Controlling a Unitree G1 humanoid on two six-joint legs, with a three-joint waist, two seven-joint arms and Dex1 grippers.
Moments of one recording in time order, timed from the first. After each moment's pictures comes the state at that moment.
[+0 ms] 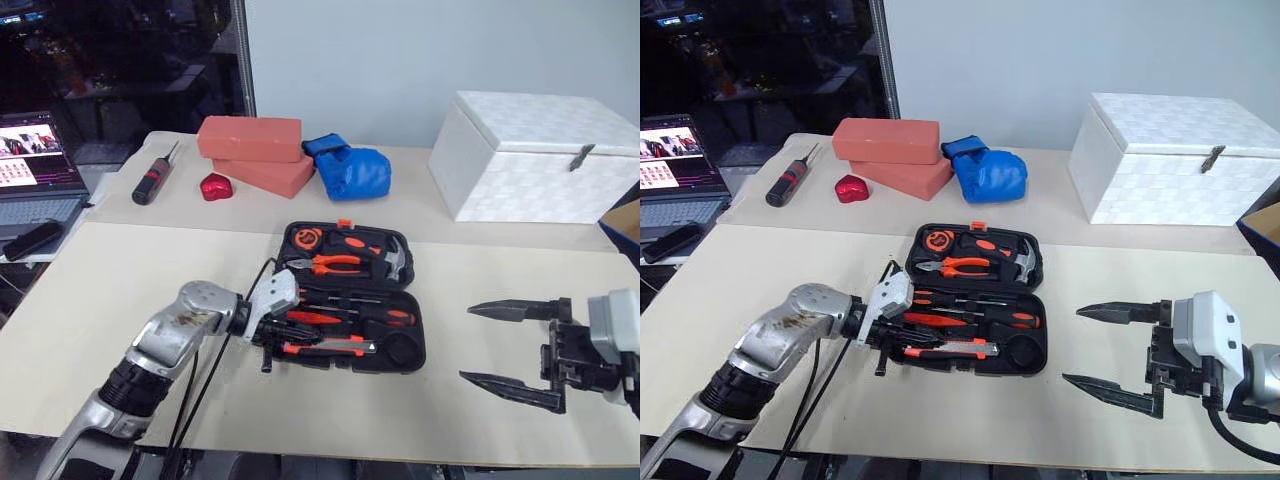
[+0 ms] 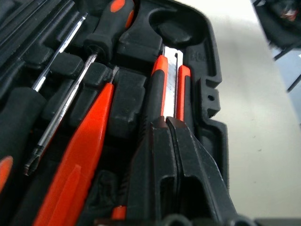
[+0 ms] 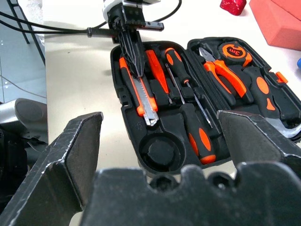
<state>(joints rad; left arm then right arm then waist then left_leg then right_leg) -0.49 0.62 -0.36 -0.14 -0.28 0.58 -1.19 0.29 -0.94 -0.60 -0.63 0.73 0.36 1.20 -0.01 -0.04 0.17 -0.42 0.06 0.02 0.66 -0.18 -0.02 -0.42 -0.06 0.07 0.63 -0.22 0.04</state>
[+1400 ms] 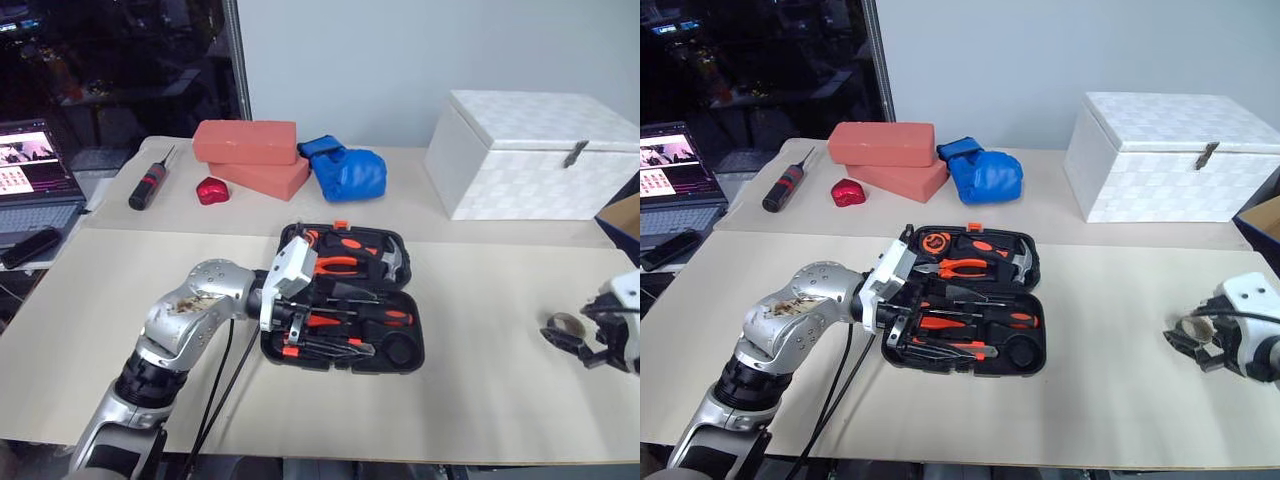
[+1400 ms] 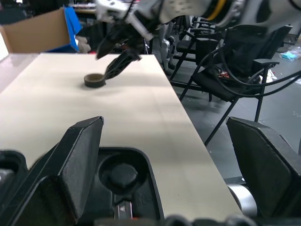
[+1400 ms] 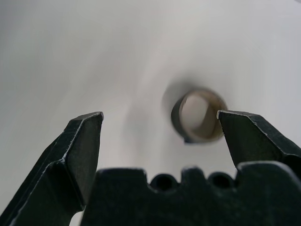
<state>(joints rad) -0.56 0.50 -0.22 -0.31 -0.59 0.58 -1.24 0.06 -1.07 -0.41 -0.16 0.37 0.88 0.66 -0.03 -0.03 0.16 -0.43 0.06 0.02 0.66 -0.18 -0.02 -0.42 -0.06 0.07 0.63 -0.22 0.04</state>
